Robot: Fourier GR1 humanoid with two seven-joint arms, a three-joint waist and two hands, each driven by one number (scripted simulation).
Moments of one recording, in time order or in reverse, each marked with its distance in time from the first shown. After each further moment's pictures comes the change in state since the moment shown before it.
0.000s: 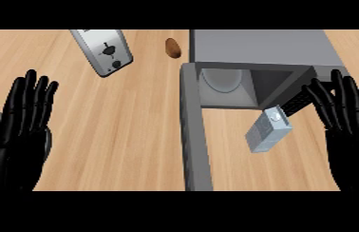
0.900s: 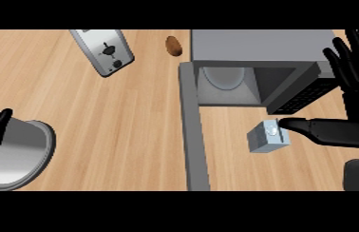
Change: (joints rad) left arm 0.164 0.037 0.187 -0.217 0.424 -0.126 0.194; right arm -0.320 -0.077 -0.148 0.075 -0.078 -0.099 0.499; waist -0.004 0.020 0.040
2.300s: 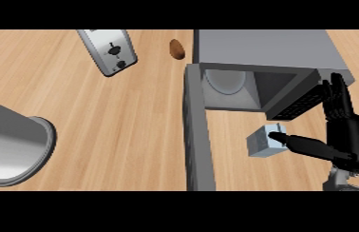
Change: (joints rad) left arm 0.302 -0.047 0.205 -0.019 0.148 -0.278 -0.091; right arm 0.261 0.054 -0.016 0.275 0.153 -0.019 -0.483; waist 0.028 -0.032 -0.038
